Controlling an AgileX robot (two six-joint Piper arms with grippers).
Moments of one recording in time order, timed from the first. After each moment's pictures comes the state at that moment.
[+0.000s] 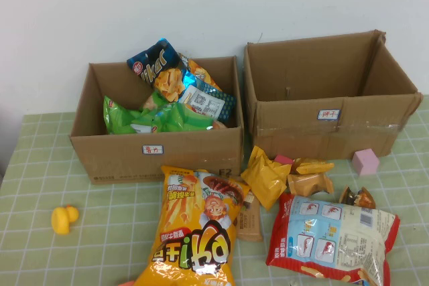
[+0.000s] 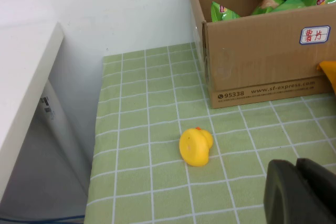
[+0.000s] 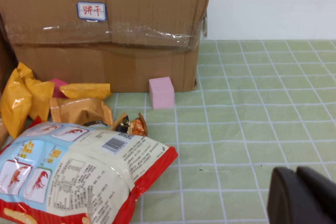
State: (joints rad) right arm 0.07 -0.01 0.02 -0.14 0.42 0.13; left arm 0.00 -0.01 0.02 0.02 0.36 0.01
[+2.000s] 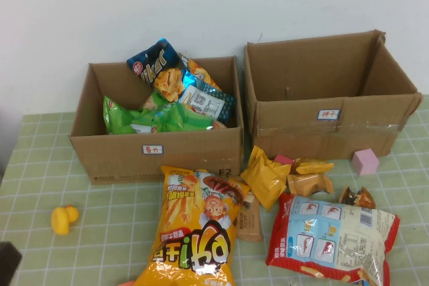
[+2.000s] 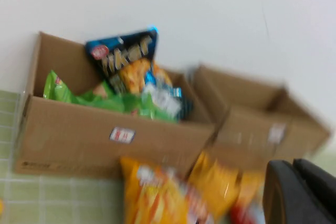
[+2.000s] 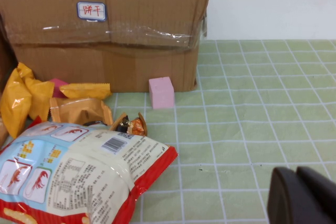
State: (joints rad) right arm 0.07 -0.01 0.02 -0.14 0.42 0.13; left arm 0.00 0.06 -0.26 -0.75 0.48 0.20
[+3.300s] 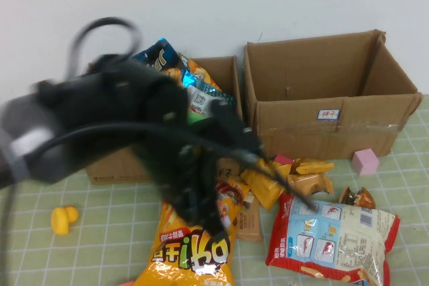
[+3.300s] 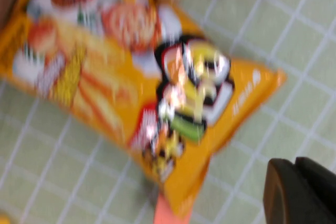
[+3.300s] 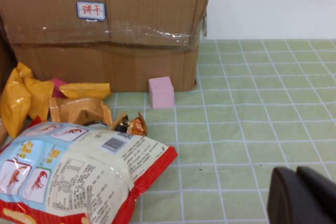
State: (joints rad) right arm 0.07 -0.01 0.02 -0.14 0.42 0.13; left arm -0.67 1.63 -1.29 -0.05 1.04 0.30
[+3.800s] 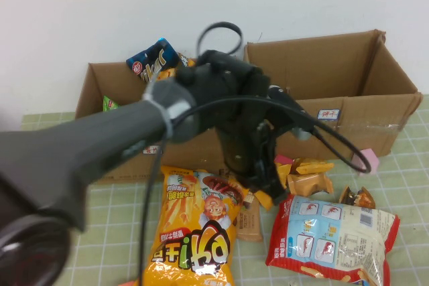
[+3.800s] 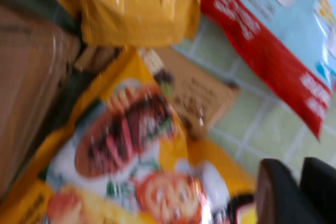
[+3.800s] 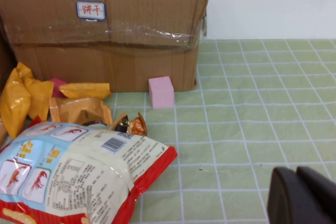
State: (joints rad) right arm 0.07 -0.01 0.02 -0.14 0.42 0.13; left arm -0.69 2.06 -1.71 -0.05 1.00 0.29
